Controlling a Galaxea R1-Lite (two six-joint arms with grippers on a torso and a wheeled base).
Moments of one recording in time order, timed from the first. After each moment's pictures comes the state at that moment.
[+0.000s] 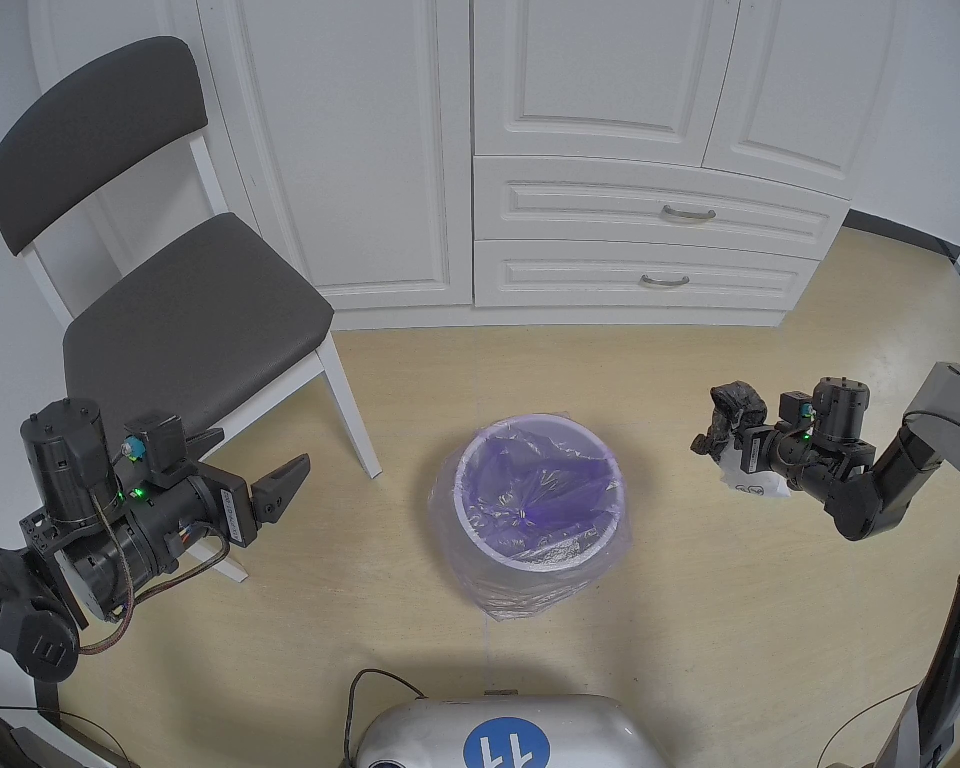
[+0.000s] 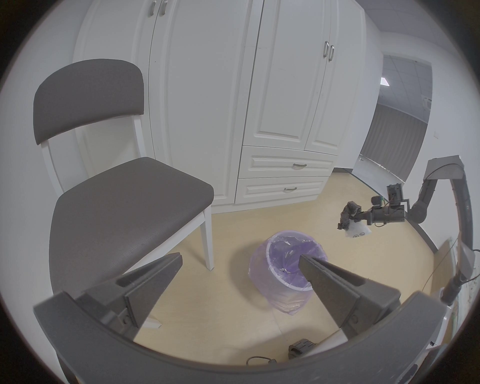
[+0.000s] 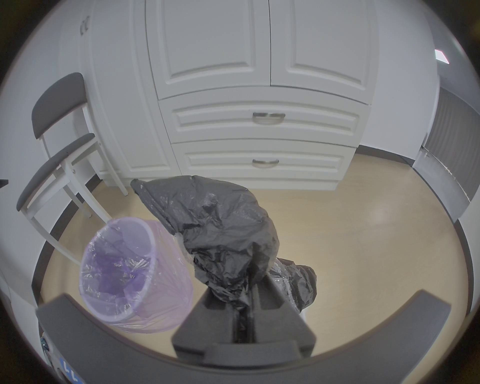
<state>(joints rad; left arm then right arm) -0.35 1.50 -0.39 -0.92 0.02 -0.01 0.03 2.12 -0.82 -1.03 0.06 -0.06</state>
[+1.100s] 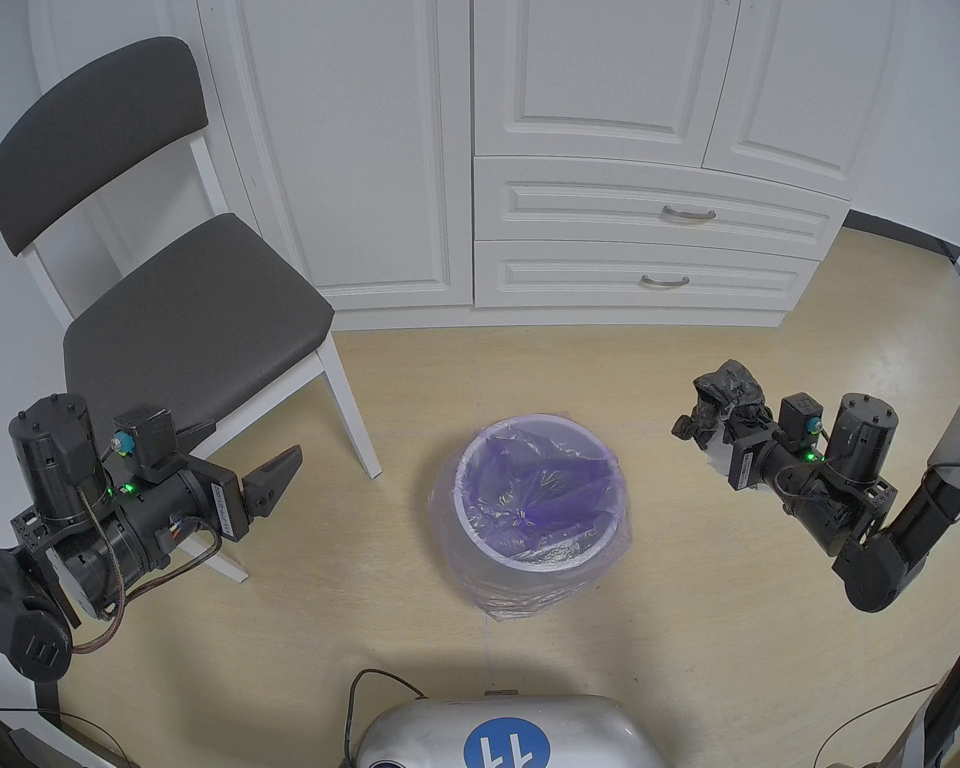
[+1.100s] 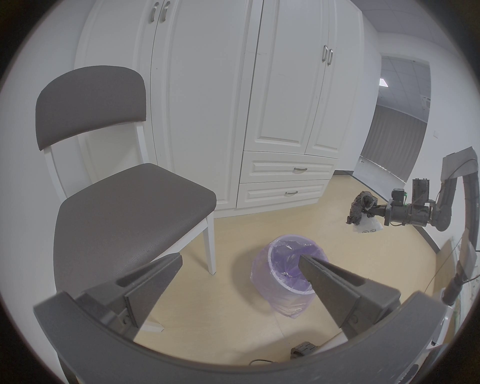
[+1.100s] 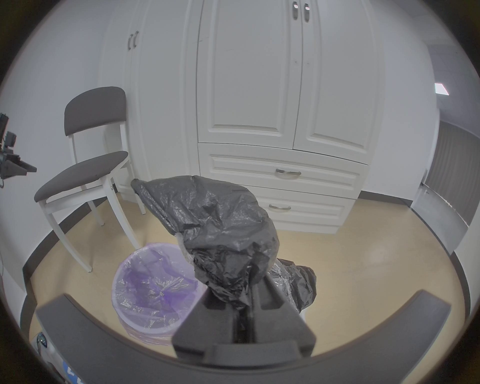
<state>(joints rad) -0.34 1.47 -0.39 -0.92 0.02 0.01 0.26 1.91 -0.49 -1.39 -0.13 -0.14</state>
